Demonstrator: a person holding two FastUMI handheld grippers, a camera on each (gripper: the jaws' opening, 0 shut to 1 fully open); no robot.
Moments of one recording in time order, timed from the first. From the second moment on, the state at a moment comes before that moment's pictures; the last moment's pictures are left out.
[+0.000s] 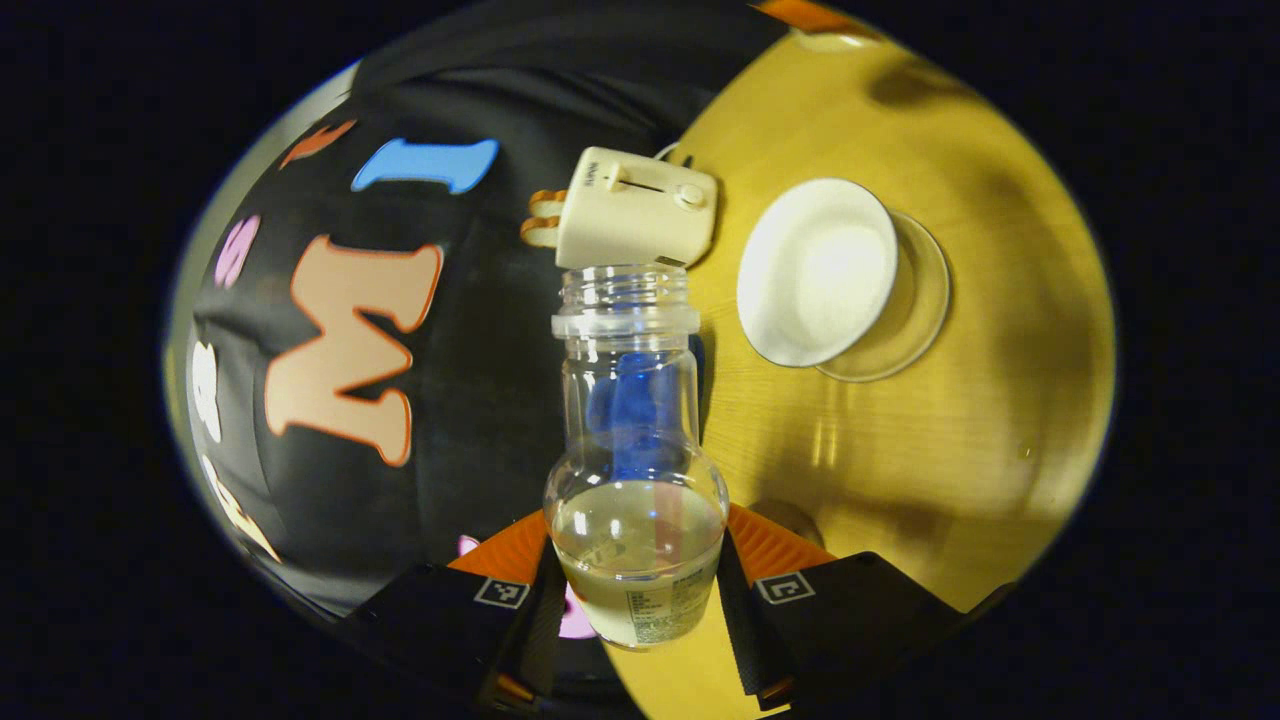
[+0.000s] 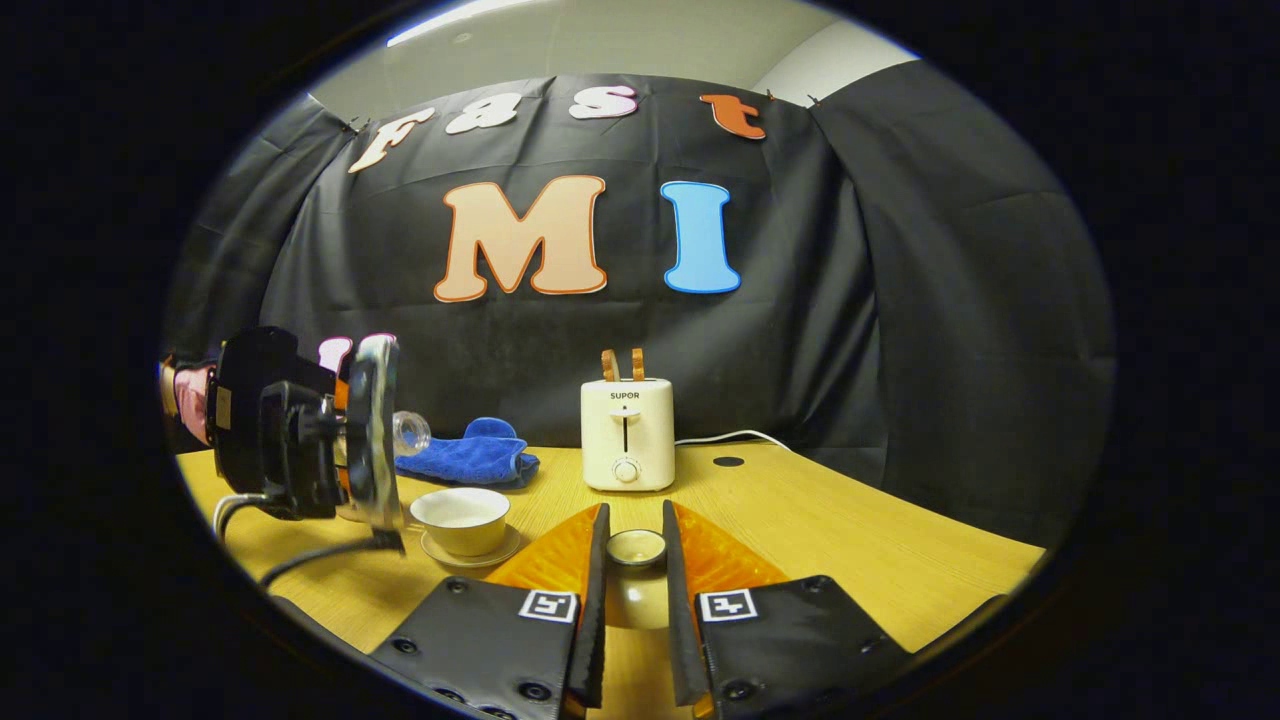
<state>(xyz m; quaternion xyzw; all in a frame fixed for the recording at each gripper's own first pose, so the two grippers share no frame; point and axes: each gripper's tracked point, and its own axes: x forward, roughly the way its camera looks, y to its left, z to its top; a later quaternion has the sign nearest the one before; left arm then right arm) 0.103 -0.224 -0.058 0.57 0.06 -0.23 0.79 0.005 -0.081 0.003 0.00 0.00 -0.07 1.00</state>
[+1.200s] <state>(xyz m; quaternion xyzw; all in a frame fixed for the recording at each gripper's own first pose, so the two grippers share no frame) 0.143 -0.205 -0.051 0.00 0.10 -0.24 0.97 0.006 -0.086 0.004 0.00 0.00 -0.08 1.00</state>
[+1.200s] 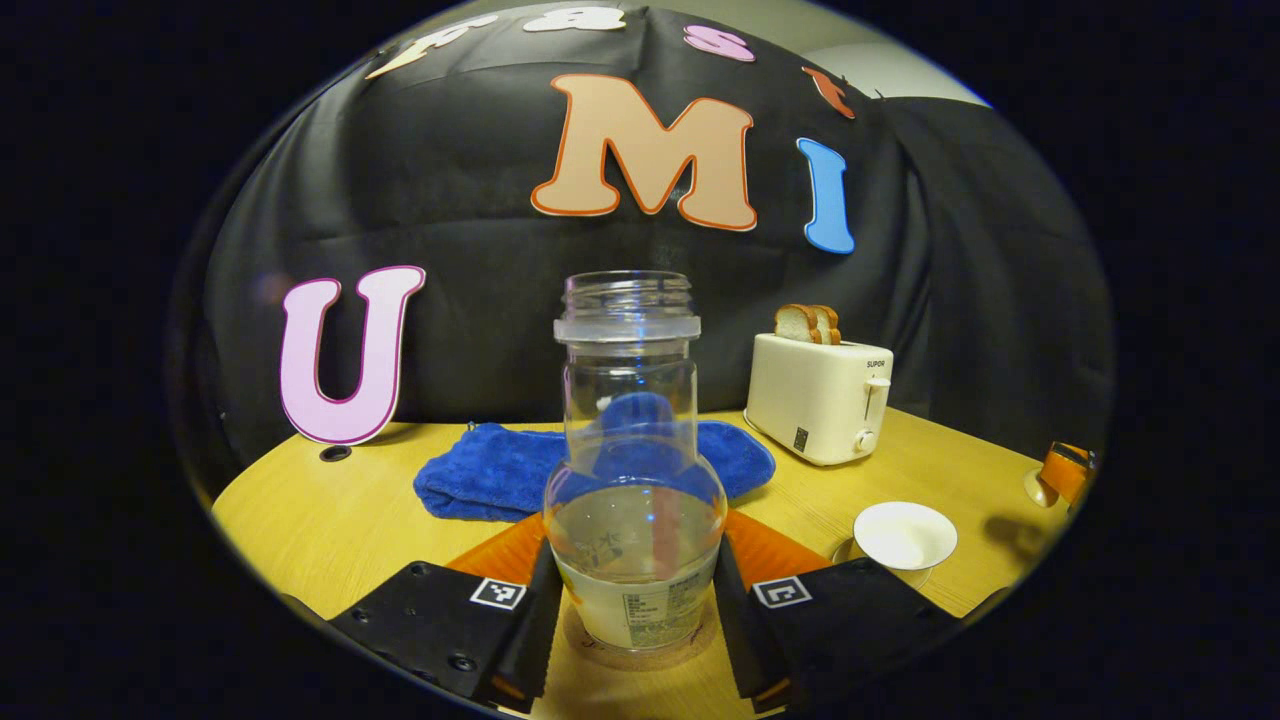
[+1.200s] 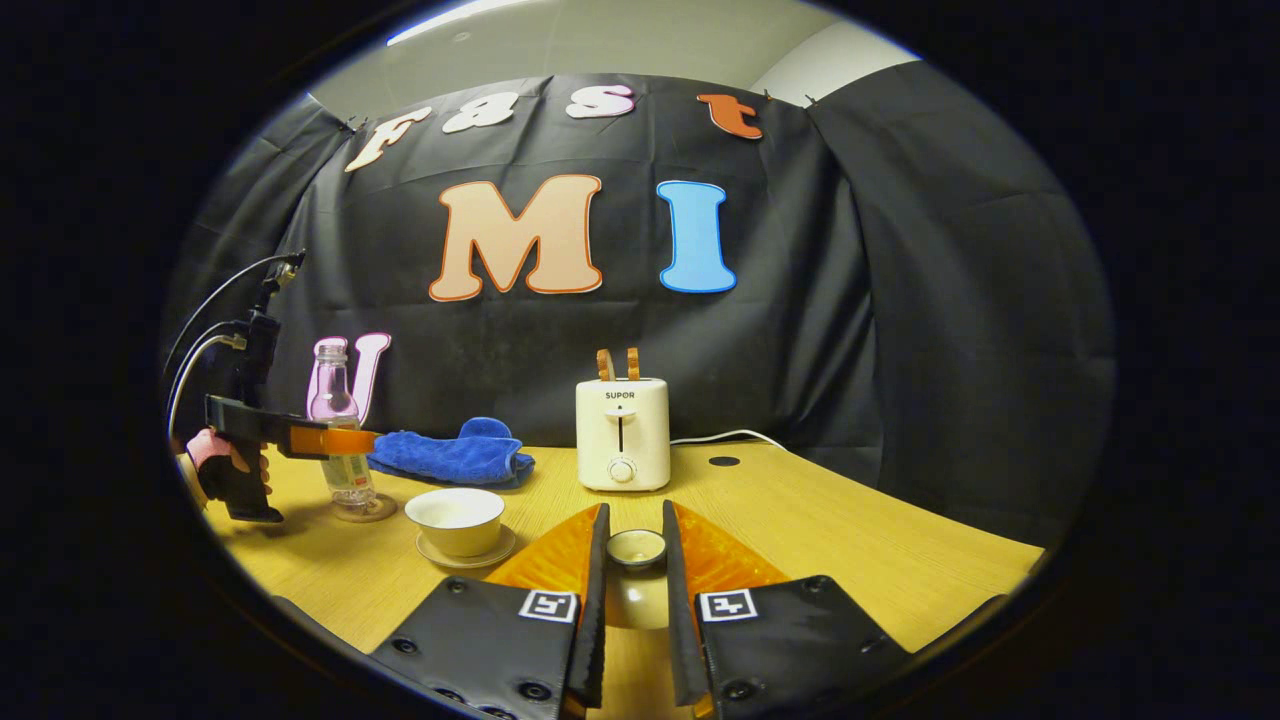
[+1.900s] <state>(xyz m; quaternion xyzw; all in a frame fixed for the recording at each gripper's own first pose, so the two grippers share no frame) 0.140 -0.204 -0.061 0.02 0.11 -0.24 0.96 0.007 -0.086 0.004 0.00 0.00 -0.08 1.00</state>
